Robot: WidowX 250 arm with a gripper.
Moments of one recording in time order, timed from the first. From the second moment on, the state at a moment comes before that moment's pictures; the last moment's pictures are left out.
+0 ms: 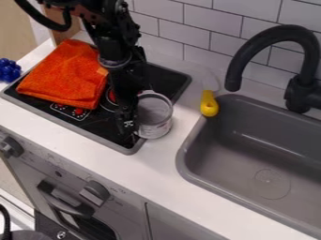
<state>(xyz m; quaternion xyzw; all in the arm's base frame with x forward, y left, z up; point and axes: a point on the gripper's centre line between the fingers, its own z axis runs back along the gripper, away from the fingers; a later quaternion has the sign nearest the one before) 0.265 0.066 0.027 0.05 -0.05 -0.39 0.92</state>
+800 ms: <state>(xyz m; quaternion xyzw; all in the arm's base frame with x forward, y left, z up) 0.262 0.087 0.043 0.05 -0.05 -0.34 0.94</state>
